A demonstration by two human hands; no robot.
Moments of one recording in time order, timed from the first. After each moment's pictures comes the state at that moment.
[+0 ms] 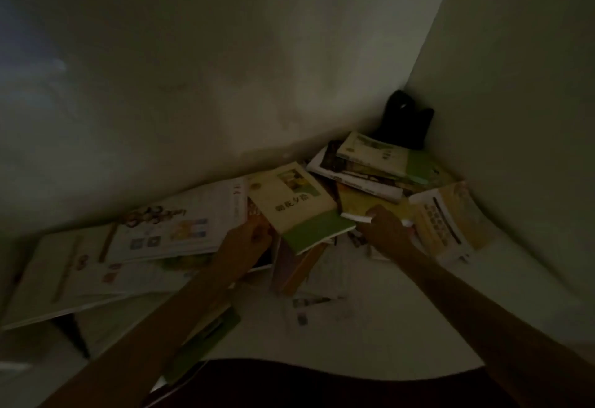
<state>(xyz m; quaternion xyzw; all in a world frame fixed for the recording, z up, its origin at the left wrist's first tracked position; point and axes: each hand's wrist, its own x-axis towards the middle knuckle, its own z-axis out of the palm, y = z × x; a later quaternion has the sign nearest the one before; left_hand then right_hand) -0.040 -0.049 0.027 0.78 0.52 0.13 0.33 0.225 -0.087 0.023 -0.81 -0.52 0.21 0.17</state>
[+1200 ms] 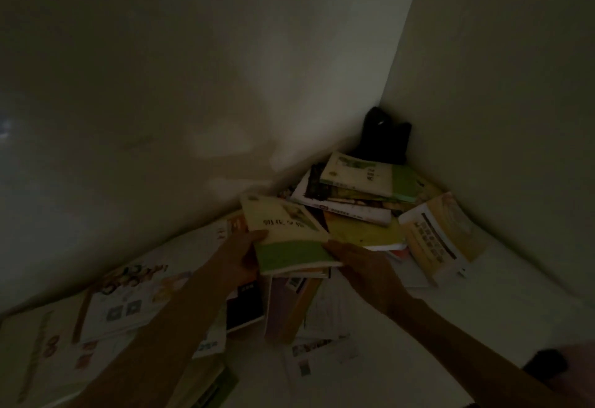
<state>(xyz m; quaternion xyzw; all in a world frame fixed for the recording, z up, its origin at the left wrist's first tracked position) 0.013 0.017 0.075 0.29 0.49 0.26 0.78 0.220 -0.094 0.017 -0.62 -0.74 0.08 0.24</state>
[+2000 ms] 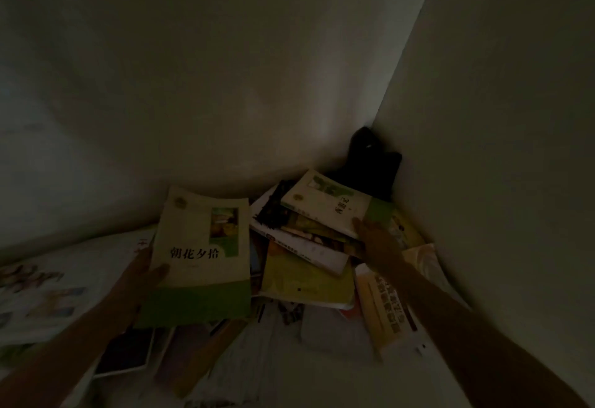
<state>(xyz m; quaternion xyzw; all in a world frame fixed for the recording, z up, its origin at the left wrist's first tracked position) 0.027 0.038 0.002 0.38 0.64 0.34 0.57 0.428 0.033 -0.011 -0.74 -0.65 0.16 -0.08</state>
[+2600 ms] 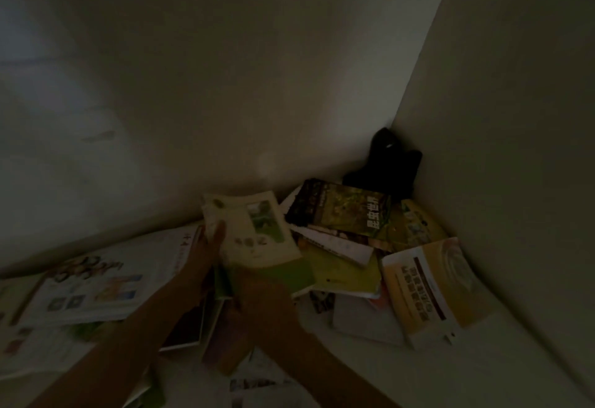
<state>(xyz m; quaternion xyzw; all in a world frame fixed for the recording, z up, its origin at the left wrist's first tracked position) 0.047 0.034 0.032 0.32 0.57 0.36 0.67 0.169 -0.057 0.057 -0.59 -0.74 0.31 0.14</state>
